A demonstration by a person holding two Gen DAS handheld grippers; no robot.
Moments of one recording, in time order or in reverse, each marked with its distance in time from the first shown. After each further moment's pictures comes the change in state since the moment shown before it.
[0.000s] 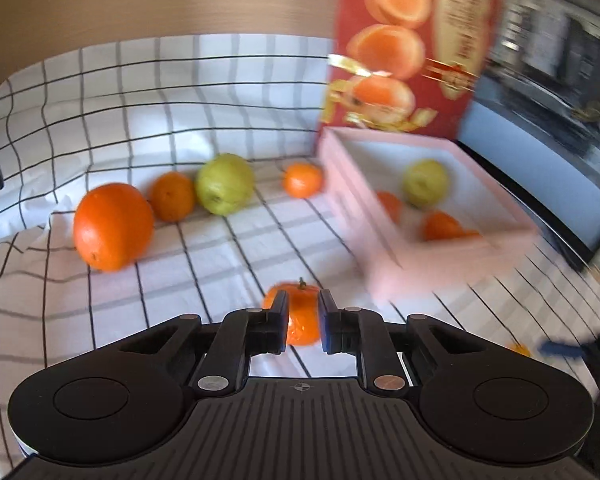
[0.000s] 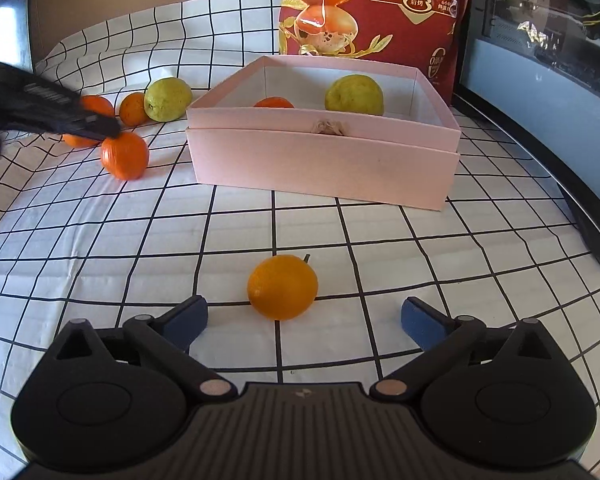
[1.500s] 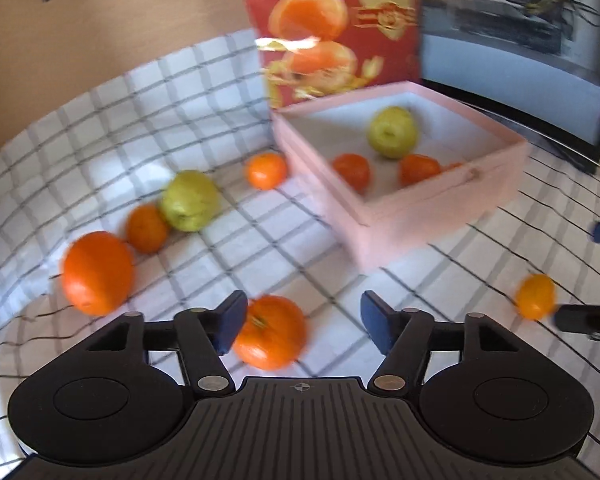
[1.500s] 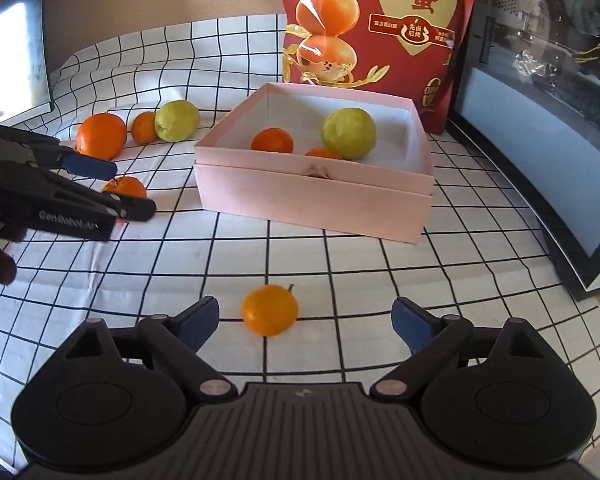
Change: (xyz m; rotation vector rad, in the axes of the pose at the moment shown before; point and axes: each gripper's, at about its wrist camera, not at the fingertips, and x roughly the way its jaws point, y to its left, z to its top) left arm 0.013 -0.038 0.002 0.286 0.026 0.132; right arm -0.033 -0.011 0.019 -0.039 -0.012 0.009
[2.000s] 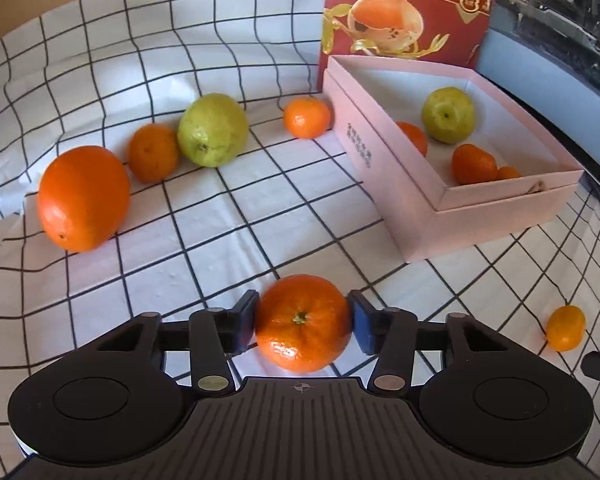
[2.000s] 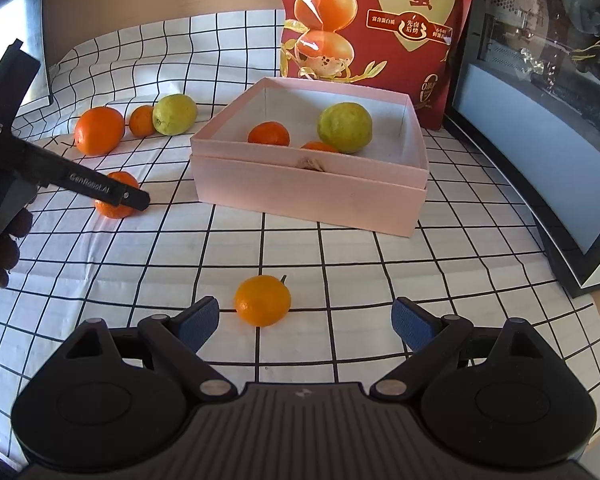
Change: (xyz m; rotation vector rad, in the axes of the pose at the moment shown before) left arm 0.042 0.036 -0.003 -0.202 0.147 -0.084; right arm -0.001 -0.001 -0.003 -0.011 0.017 -0.004
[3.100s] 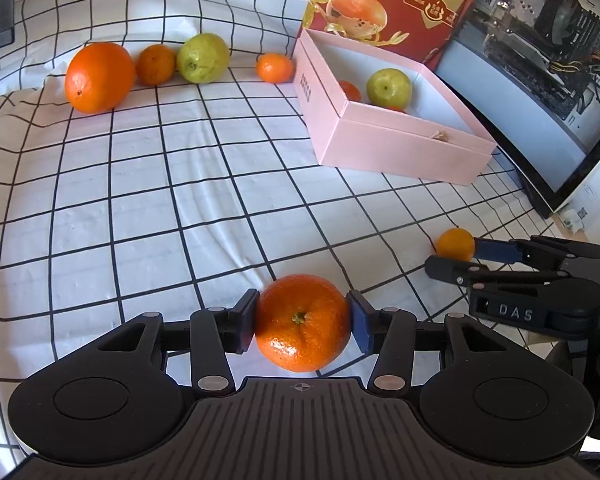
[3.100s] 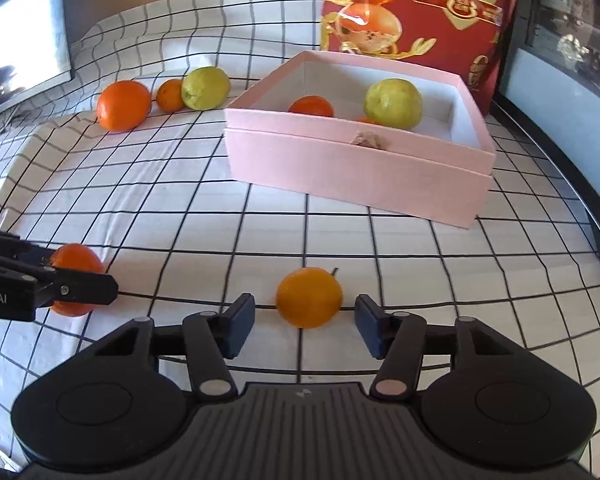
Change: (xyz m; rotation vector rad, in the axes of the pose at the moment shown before) left arm -0.064 -0.029 -0.075 -0.200 0.016 -0.140; right arm 0.029 0.011 0.001 -0.021 0.049 0.089
